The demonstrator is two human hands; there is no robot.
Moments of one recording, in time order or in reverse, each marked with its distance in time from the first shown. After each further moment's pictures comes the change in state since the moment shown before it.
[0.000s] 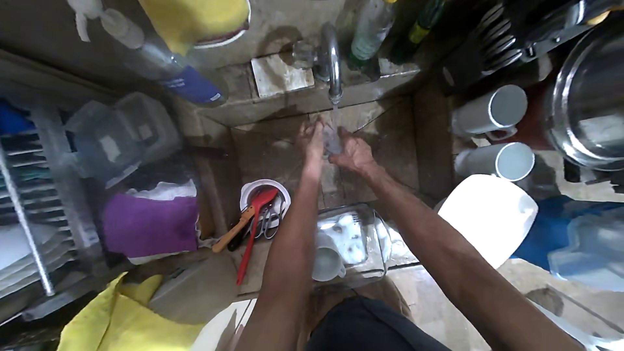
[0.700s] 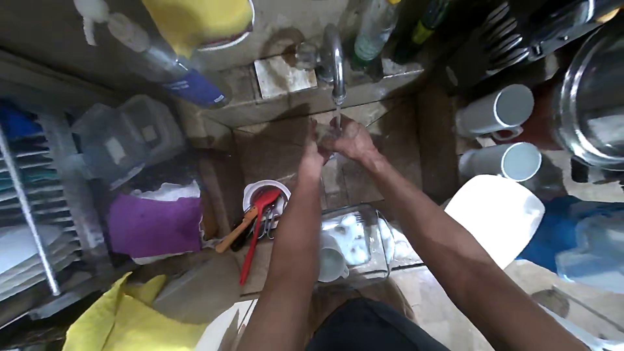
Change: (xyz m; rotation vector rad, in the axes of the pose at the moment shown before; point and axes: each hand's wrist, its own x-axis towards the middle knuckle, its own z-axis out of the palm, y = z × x) left_hand 0.069 -0.063 -0.004 -0.499 -0.244 -0.361; right_hand 0.009 -0.035 -0.026 0.158 0.002 0.014
